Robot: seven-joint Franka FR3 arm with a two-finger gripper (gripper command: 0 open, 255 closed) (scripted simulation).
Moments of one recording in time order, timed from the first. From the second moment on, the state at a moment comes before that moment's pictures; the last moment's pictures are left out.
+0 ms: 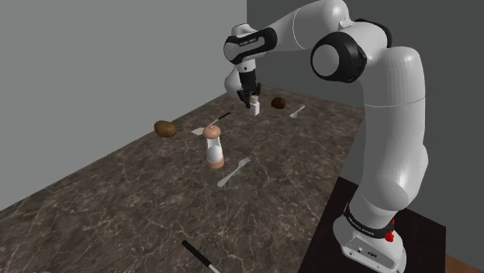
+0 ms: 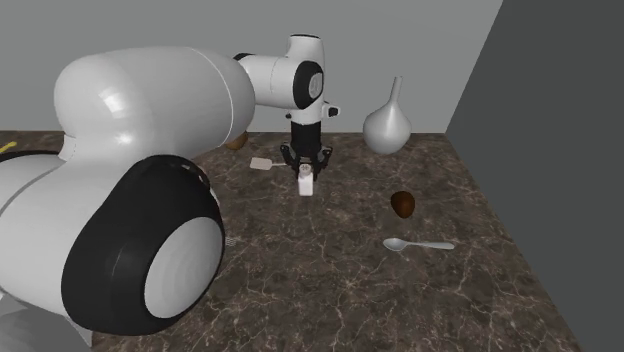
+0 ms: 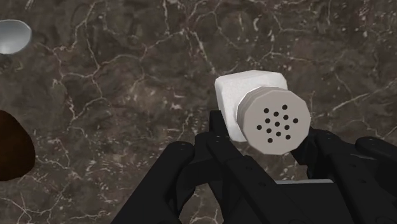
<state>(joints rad) -0.08 0.40 -0.18 -1.50 0.01 1.70 -0.13</state>
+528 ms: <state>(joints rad) -0.08 0.39 -0.18 -1.40 0.01 1.60 -0.14</state>
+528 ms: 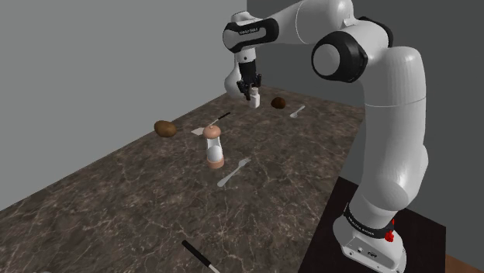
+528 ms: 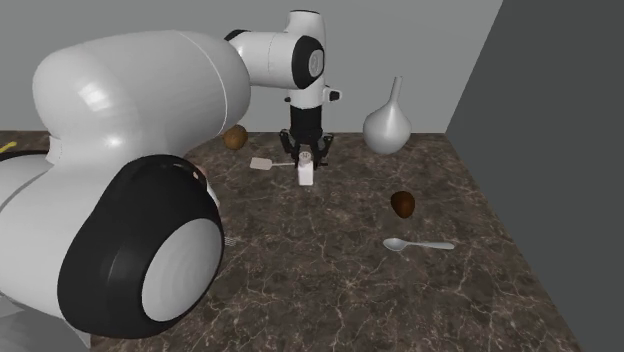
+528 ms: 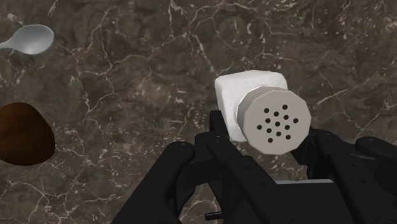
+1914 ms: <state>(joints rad) 0.08 -0.16 -0.08 -2.05 -0.03 1.69 0.13</state>
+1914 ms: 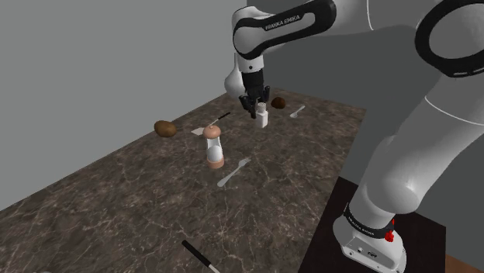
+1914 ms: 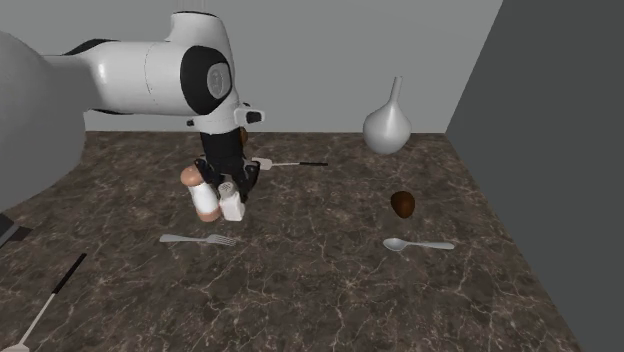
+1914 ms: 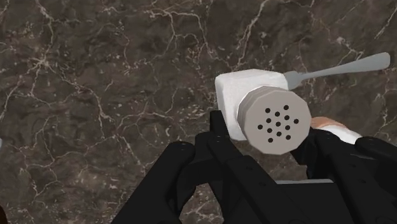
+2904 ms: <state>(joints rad) 0.21 -0.54 0.12 -2.39 0.11 1.67 0.40</state>
